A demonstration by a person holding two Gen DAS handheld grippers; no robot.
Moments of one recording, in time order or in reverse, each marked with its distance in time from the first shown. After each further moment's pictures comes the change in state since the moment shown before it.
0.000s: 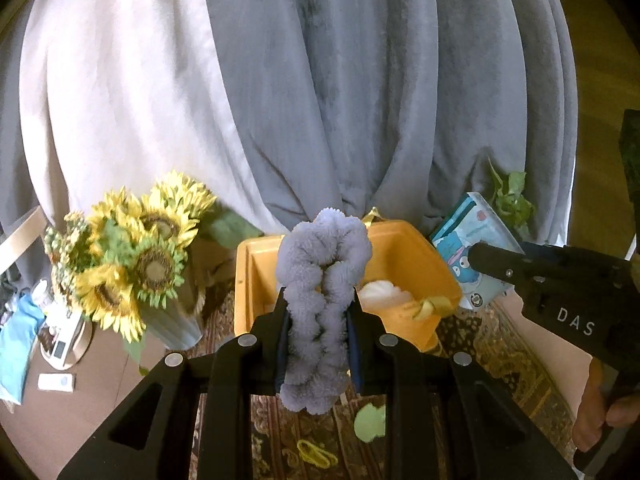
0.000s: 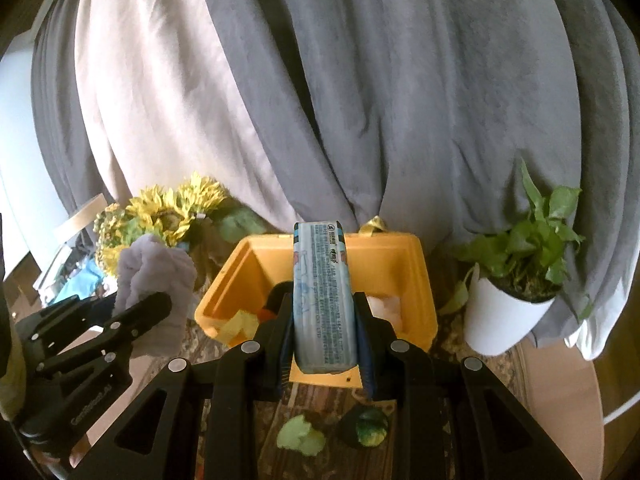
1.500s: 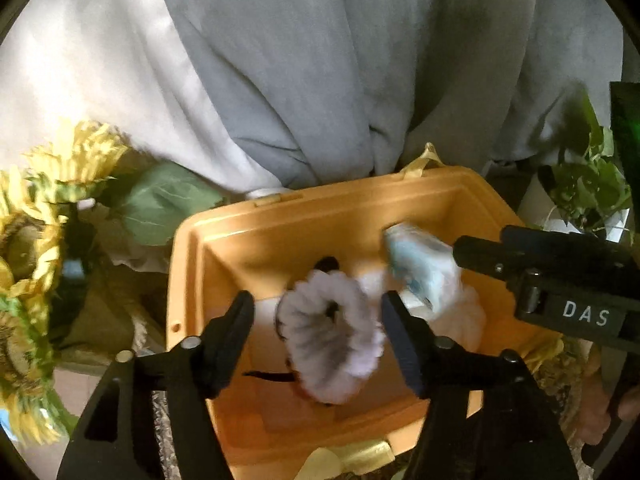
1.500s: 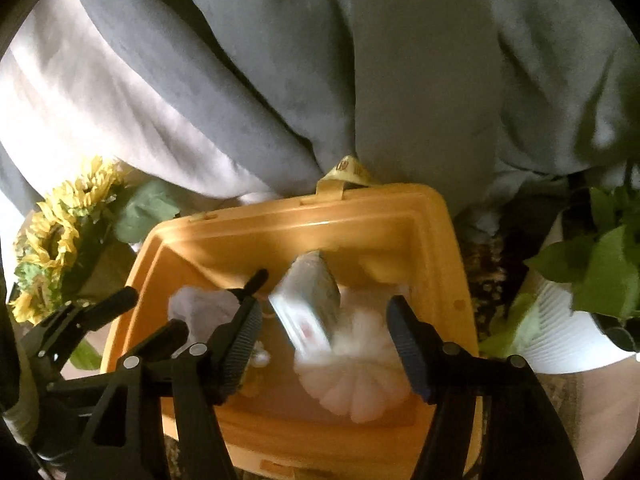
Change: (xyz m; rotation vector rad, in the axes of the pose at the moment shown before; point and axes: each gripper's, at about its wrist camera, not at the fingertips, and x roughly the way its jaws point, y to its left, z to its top) left arm 0.195 0.012 0.023 0.035 0.296 -0.010; right arm 0.190 -0.067 0.021 0.145 0.280 0.021
